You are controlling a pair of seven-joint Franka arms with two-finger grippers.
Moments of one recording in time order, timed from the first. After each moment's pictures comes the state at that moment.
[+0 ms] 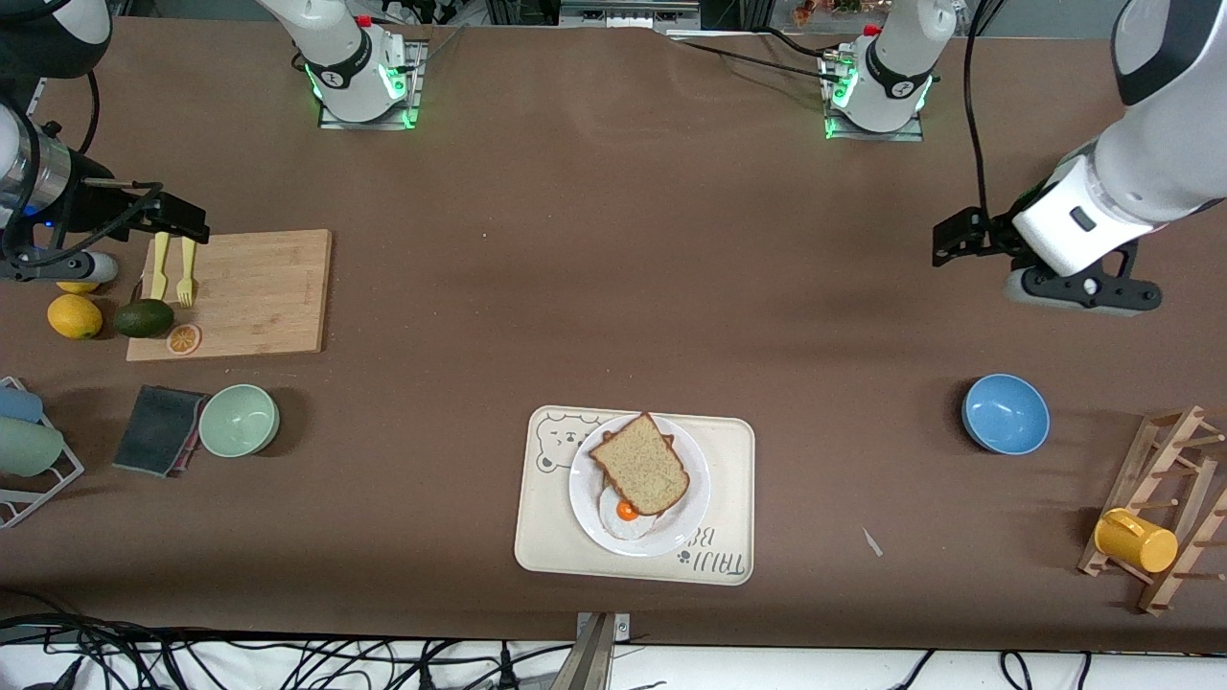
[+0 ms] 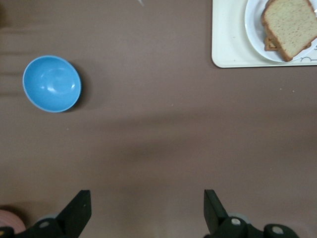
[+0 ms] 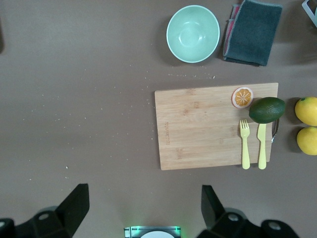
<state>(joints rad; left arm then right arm) -0.09 0.09 -0.04 -1.58 -0.07 1.55 -0.05 0.01 0.06 0.01 -1.63 -0.02 1.52 0.04</state>
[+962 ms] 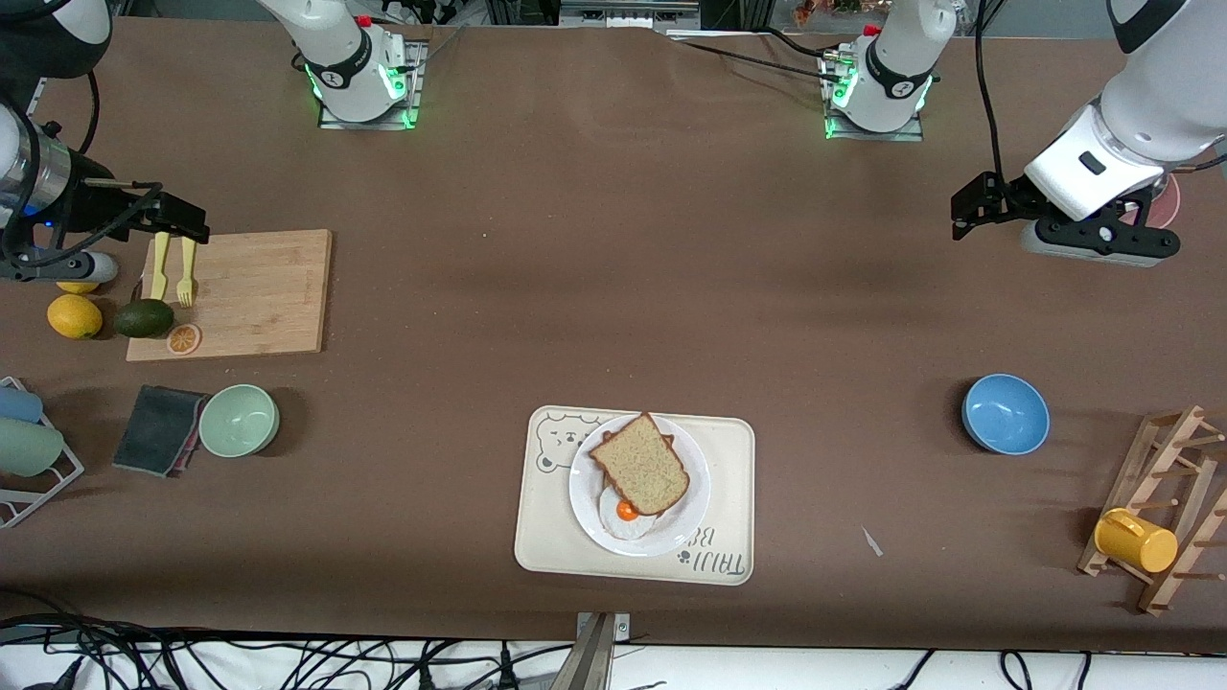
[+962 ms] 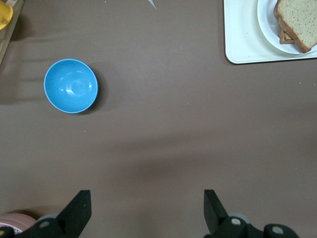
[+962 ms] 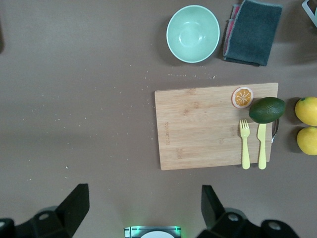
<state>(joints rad) -0.08 -0.07 -0.05 -1.78 -0.01 1.67 -0.01 0.01 0.06 0.01 -1.63 -0.02 1.52 0.04</state>
